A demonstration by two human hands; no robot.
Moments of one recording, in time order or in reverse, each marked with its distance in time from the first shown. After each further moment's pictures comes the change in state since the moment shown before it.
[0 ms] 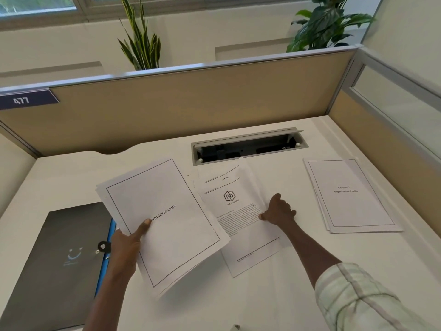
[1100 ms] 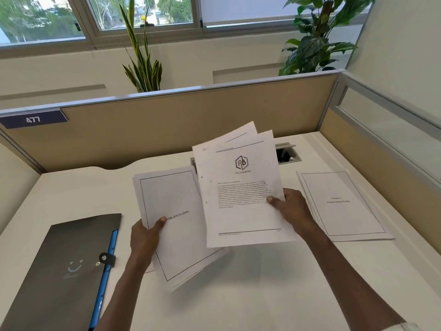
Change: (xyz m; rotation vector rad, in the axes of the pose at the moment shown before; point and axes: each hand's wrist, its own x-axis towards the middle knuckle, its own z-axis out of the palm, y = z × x) left_hand -0.002 0.027 0.049 0.263 0.023 0.084; right_hand -0.066 0.013 -0.079 0.782 0.231 -0.300
